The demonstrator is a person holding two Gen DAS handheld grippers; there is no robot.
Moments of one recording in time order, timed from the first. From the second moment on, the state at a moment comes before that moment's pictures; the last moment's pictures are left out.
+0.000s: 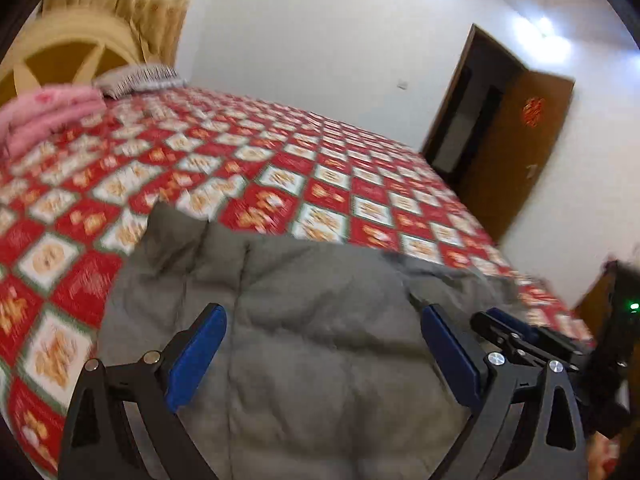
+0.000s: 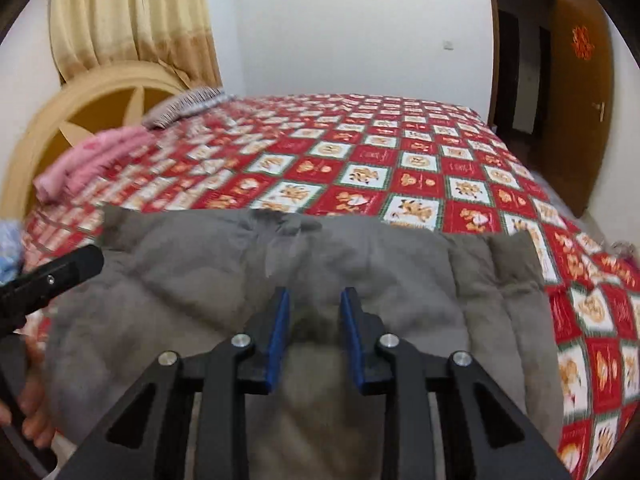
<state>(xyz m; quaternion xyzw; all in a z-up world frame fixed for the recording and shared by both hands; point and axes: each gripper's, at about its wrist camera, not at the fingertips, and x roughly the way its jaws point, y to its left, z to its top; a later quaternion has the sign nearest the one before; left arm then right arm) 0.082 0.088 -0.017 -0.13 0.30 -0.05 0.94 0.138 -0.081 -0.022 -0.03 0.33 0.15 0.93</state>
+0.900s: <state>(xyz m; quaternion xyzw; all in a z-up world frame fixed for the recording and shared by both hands) 0.176 0.077 -0.112 -0.03 0.35 0.05 0.94 0.201 -0.097 -0.084 0.06 0.36 0.11 0.92</state>
